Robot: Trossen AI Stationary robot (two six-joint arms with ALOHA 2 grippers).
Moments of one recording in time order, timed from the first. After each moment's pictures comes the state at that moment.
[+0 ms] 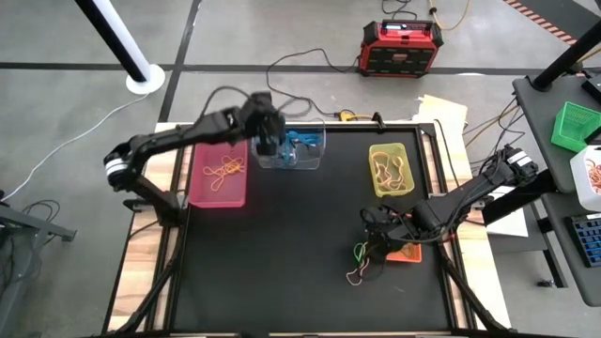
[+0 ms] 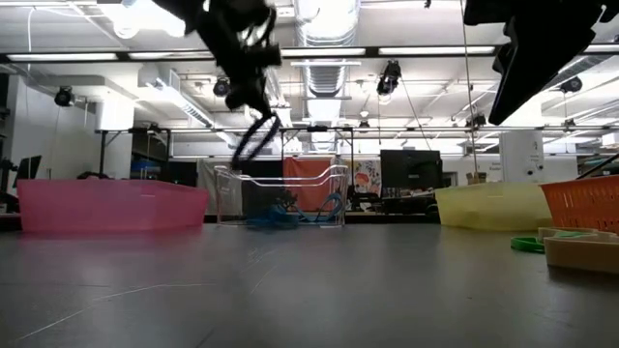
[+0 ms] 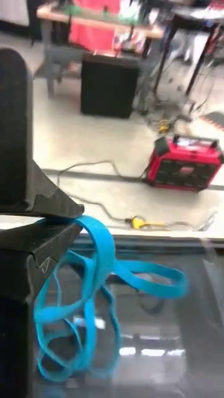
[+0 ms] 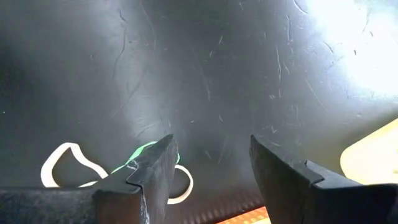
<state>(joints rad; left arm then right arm) 0.48 1.54 1.32 -0.48 -0.34 0.76 0.46 1.35 0.98 -0.84 0.39 0.76</state>
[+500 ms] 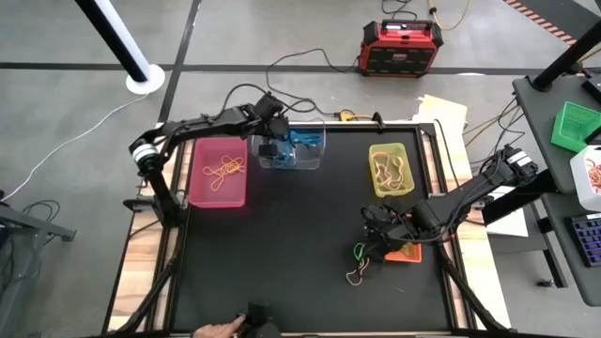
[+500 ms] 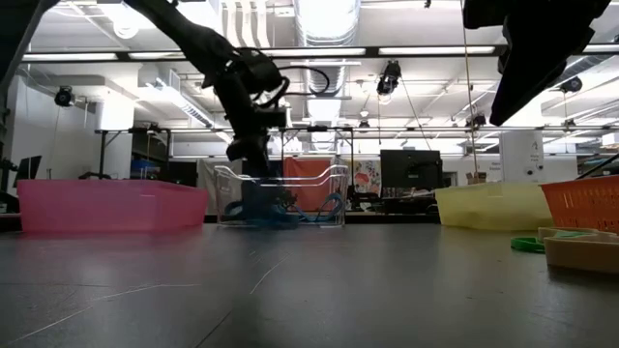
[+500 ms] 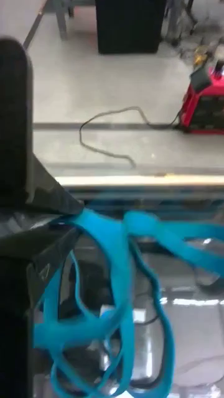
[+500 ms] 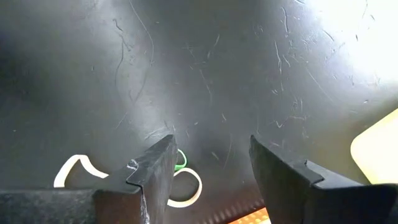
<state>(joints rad) 0.63 1.78 1.31 -0.46 -0.19 0.78 0.46 1.35 0.98 -0.84 0.38 0.85</state>
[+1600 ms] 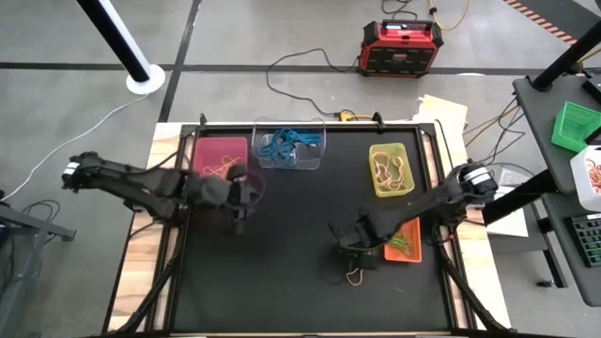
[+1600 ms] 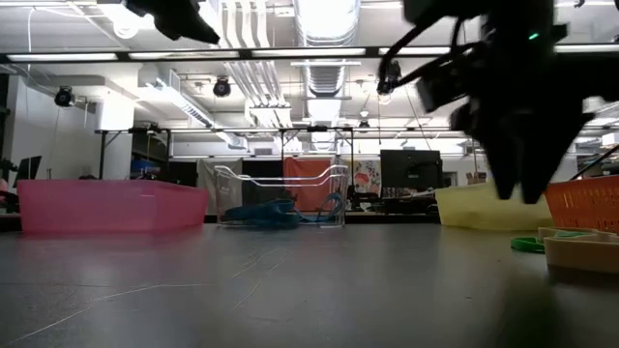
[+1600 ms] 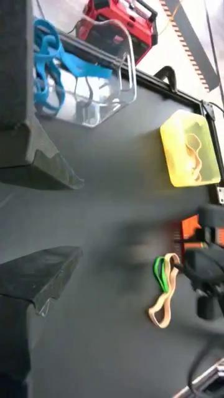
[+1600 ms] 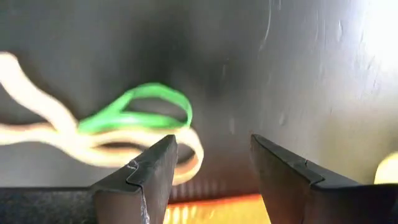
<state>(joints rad) -0.21 1.05 0.94 -0.51 -0.30 0.01 0.34 1.77 1.19 -1.01 0.08 0.45</state>
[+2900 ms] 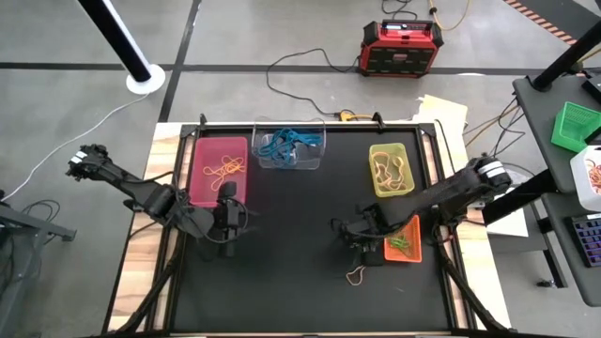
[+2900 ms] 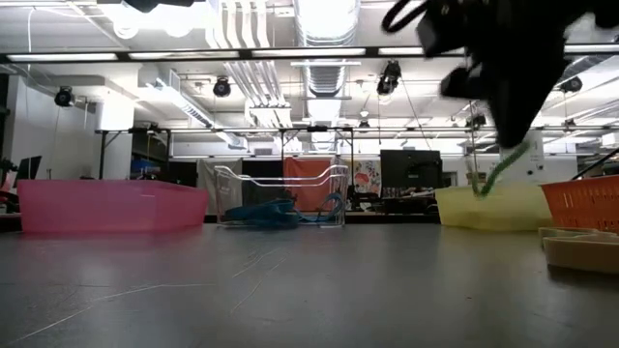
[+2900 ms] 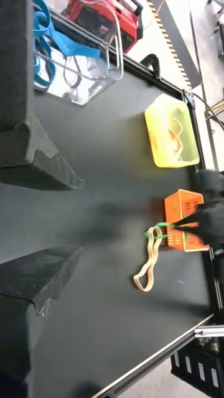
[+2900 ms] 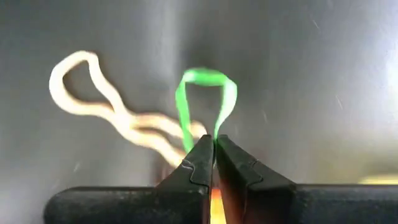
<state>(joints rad) -0.49 1.04 0.94 -0.51 -0.52 -0.16 0.30 1.63 1.21 -1.01 0.00 0.27</state>
